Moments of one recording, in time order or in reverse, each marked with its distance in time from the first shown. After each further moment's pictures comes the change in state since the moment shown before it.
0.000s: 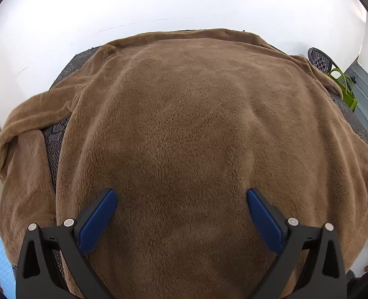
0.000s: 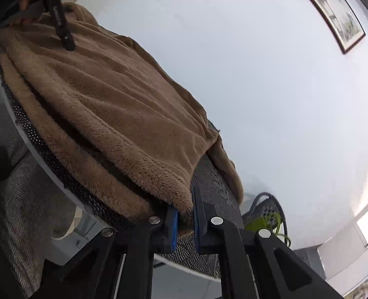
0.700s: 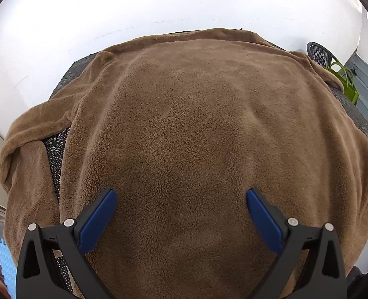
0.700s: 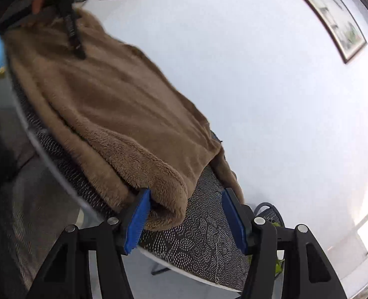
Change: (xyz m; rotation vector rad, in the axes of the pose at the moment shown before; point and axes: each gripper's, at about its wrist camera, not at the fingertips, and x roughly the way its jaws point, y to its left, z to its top) left arm 0.003 -0.001 0.010 0.039 -0.008 0.029; right arm -0.010 0.017 -0.001 -0.025 -0.090 0.001
